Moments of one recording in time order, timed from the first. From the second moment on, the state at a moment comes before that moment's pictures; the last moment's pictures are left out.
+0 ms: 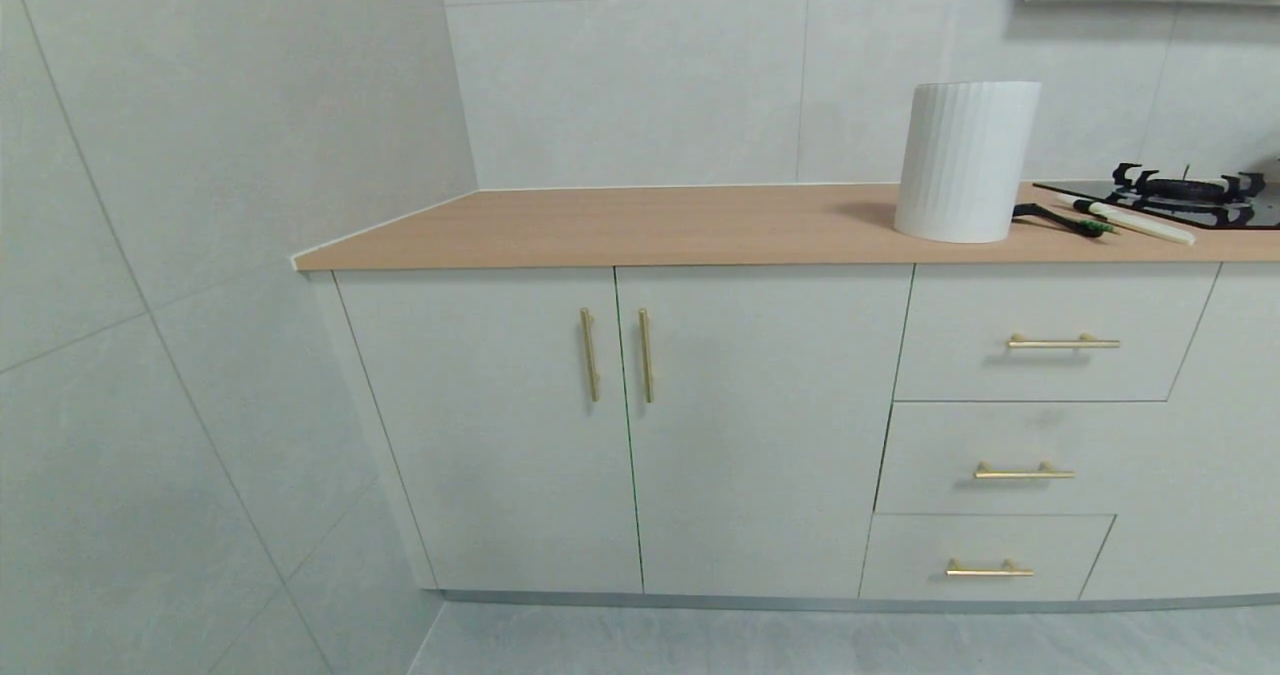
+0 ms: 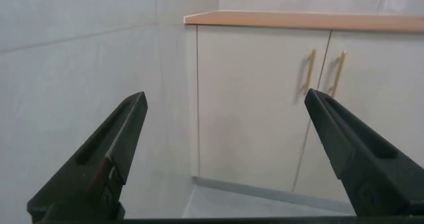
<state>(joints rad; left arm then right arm) -0.03 0.05 -0.42 0.25 0.21 0.03 0.00 0.03 -0.38 0.25 -0.33 0.00</state>
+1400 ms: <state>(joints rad) 0.00 0.00 0.00 0.00 0.00 0.01 0.00 0.00 0.00 0.00 -0.03 0.01</state>
